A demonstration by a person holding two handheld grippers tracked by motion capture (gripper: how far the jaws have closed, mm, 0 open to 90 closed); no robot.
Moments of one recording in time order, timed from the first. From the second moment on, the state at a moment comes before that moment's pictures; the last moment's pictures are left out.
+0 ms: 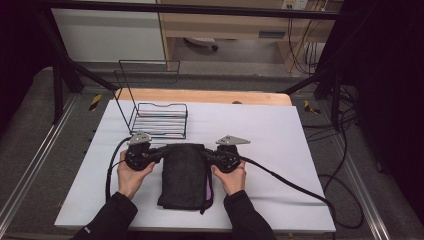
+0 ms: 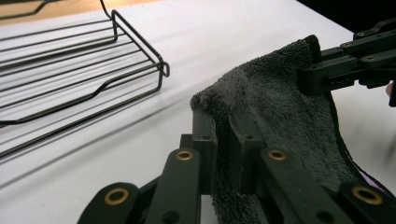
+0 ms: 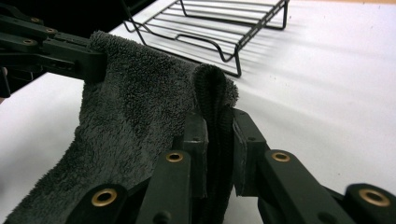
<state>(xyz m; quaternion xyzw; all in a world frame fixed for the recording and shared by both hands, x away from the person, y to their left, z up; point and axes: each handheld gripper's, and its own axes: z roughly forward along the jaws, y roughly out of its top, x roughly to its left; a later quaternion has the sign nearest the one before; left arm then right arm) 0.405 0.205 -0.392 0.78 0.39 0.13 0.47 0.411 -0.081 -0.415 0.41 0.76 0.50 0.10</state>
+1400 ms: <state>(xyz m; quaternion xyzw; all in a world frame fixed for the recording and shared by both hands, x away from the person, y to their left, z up) 0.363 0.206 -0.330 0.74 0.34 0.19 0.55 0.369 -0.098 -0.348 0.35 0.70 0.59 0.19</state>
